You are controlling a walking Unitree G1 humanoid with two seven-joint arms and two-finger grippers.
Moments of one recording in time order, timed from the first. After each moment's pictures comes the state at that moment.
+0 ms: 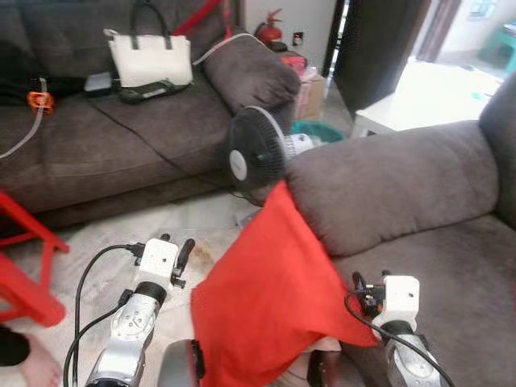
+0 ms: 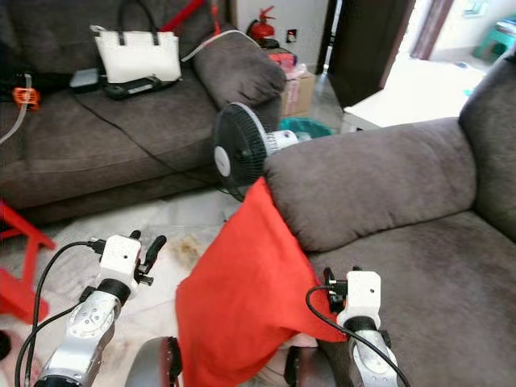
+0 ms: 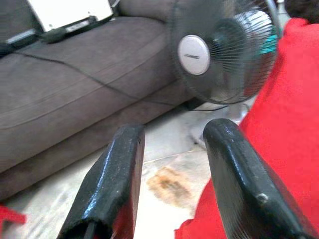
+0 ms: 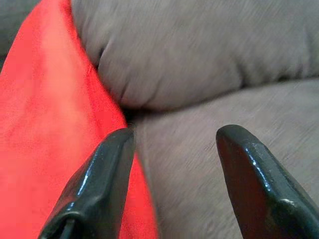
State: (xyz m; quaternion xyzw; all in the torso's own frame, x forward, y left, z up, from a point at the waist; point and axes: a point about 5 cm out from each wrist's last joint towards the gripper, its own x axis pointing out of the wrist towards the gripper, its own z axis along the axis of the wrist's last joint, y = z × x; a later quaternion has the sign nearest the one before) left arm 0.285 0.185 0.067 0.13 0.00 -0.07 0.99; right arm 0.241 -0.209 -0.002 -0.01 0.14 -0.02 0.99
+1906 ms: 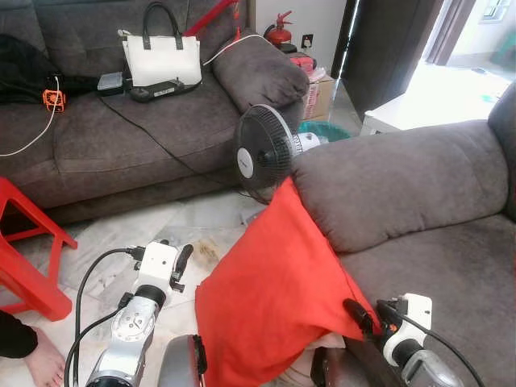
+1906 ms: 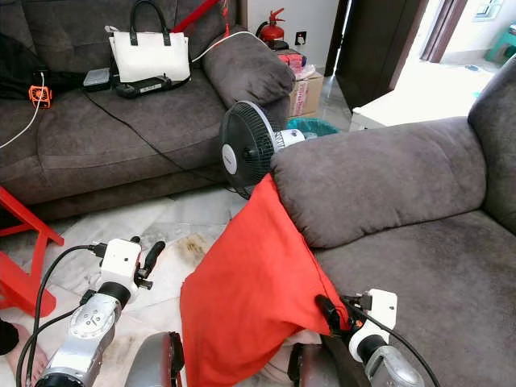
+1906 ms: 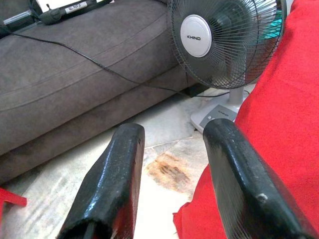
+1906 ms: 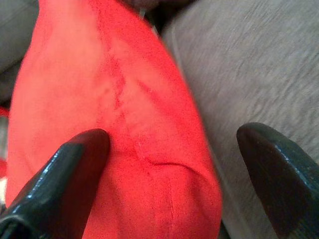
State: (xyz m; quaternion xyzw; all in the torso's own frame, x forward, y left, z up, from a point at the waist) left arm 0.286 0.185 0.056 0.13 0.03 -0.07 0.99; right arm 0.222 -0.228 -0.026 0.19 0.26 0.07 0.94
